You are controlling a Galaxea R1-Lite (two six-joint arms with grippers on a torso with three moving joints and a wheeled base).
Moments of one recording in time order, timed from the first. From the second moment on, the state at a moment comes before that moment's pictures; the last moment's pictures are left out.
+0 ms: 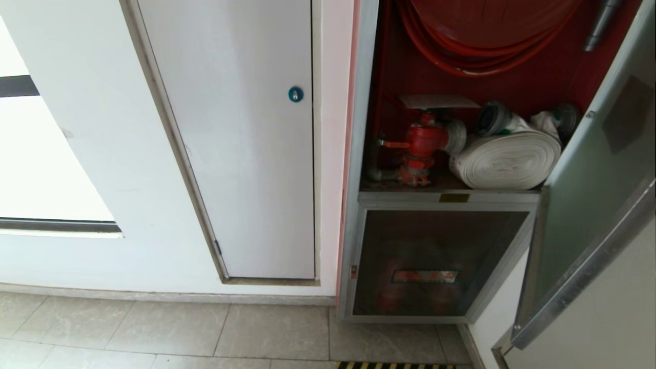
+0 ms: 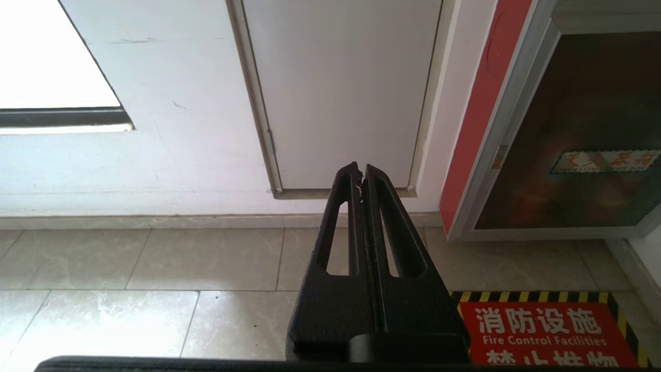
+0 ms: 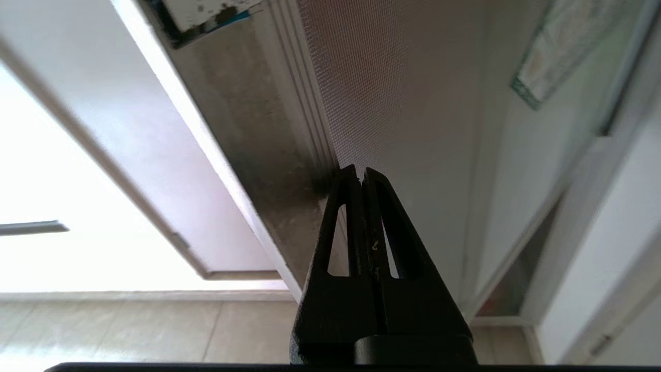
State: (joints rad) left arm 0.01 0.00 0.00 0.01 -0.04 0.02; right arm -0.32 0.95 -0.86 -0.13 0.40 0.23
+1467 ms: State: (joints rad) left arm 0.01 0.00 0.00 0.01 -0.04 0.02; right arm -0.06 1.88 -1.63 -0.29 0.33 0.33
